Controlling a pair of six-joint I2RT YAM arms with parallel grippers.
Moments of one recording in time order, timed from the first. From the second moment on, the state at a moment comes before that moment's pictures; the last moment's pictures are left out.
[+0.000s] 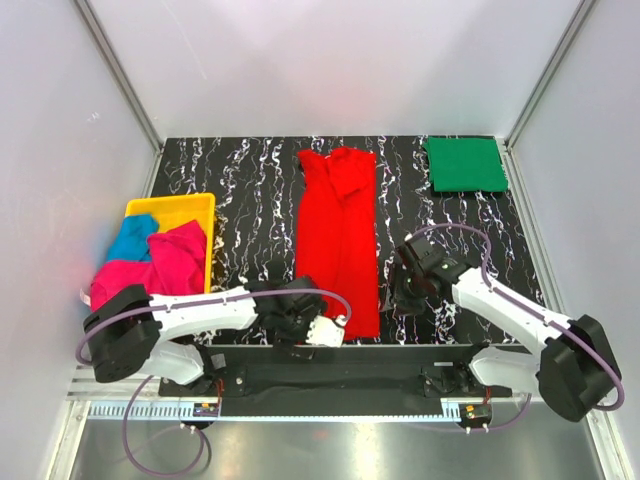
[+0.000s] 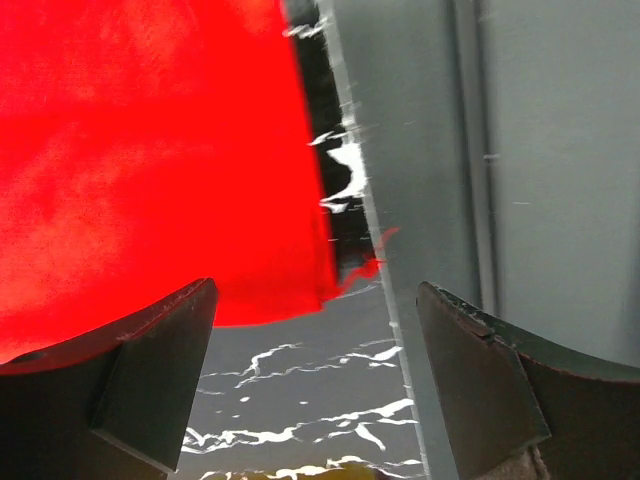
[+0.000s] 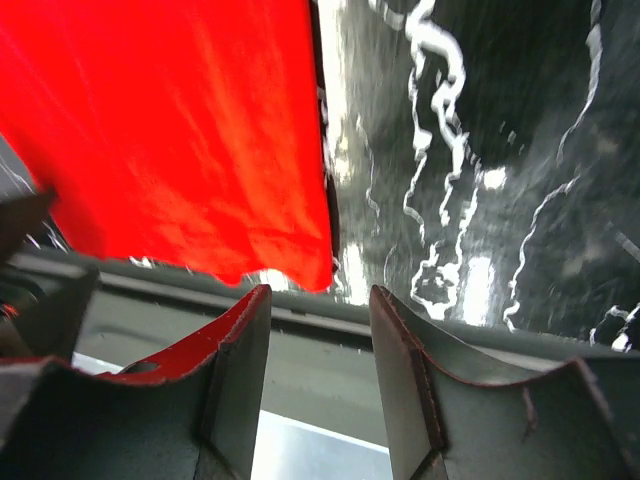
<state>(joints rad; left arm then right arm) -1.07 1.34 0.69 -0.56 0.22 0.73 0.59 1.18 0.72 -0.70 -0.14 0.78</state>
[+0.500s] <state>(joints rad) -1.10 1.40 0.69 -0.52 0.20 0.68 0.70 1.32 0.64 -0.59 -0.18 0.85</state>
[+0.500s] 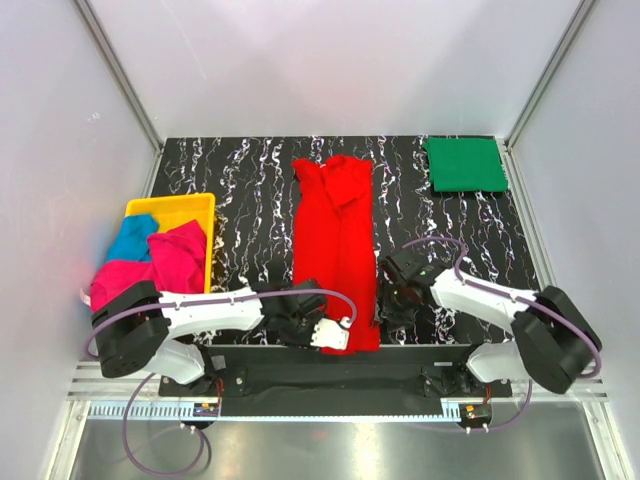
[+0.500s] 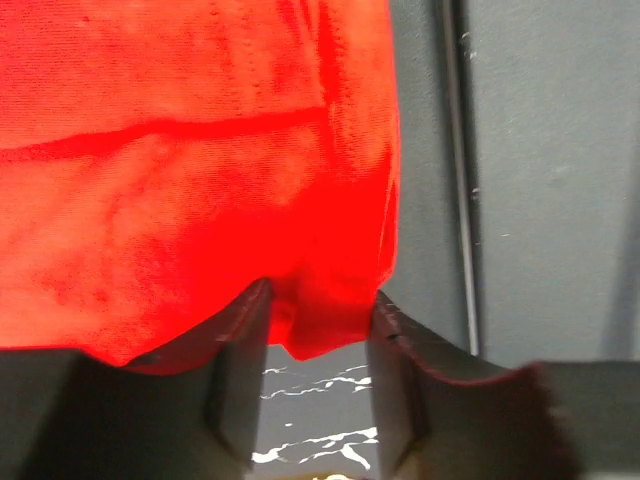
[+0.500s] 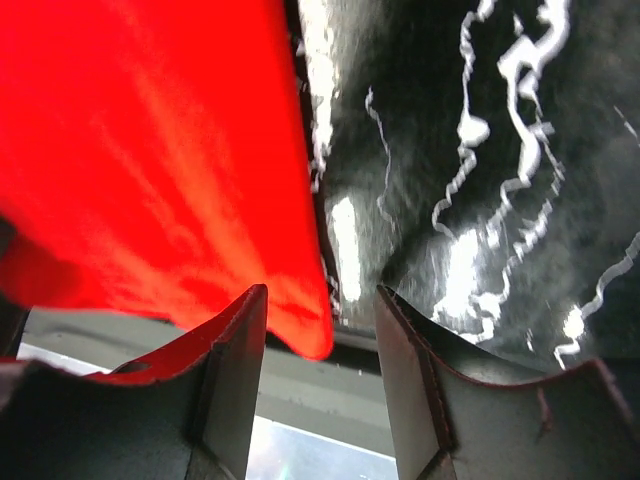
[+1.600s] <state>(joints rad) -0.74 1.37 0.94 -0.65 0.34 0.62 0.65 1.43 1.00 -0.81 -0.30 0.71</state>
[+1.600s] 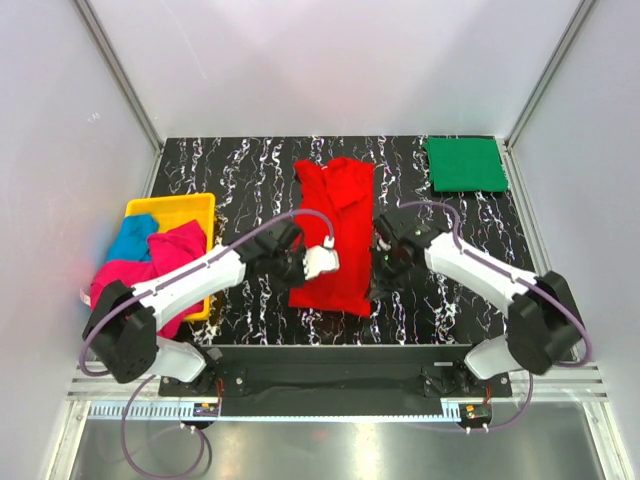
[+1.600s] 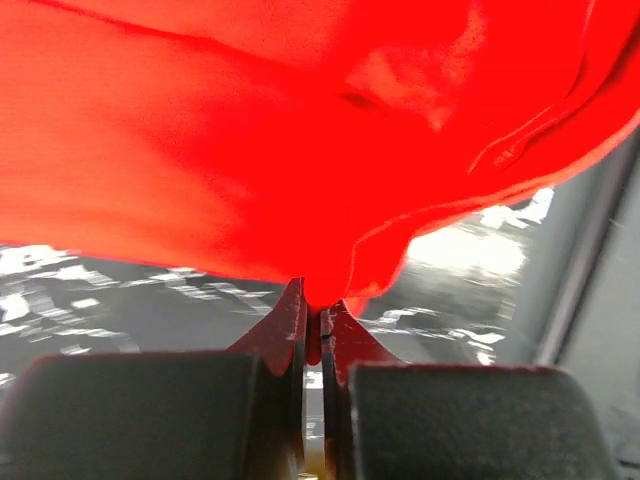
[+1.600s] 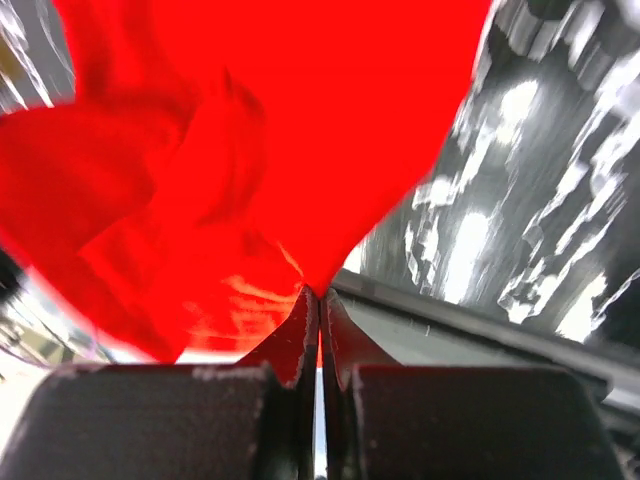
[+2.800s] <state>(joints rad) -0.48 1.99 1.48 -0.58 0.19 0.60 0.29 2.08 1.60 -0.75 -0.30 0.51</state>
